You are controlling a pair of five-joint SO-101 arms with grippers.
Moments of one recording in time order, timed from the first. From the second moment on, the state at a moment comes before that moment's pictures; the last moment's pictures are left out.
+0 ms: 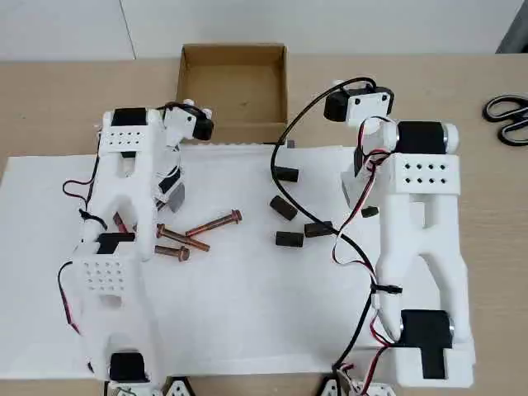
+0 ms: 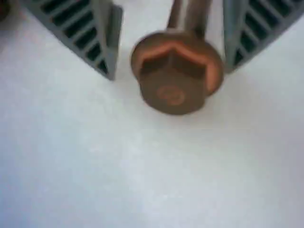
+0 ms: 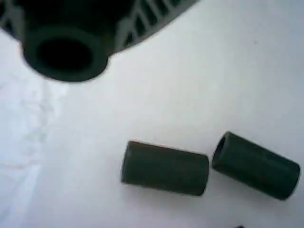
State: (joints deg) left arm -5.2 40.1 -28.3 95.3 -29.8; right arm -2.3 -4.7 -5.3 96.4 15.2
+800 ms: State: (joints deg) left arm -4.6 42.2 -28.4 92.3 -29.7; right arm -2.3 -4.7 -5.3 96.4 15.2
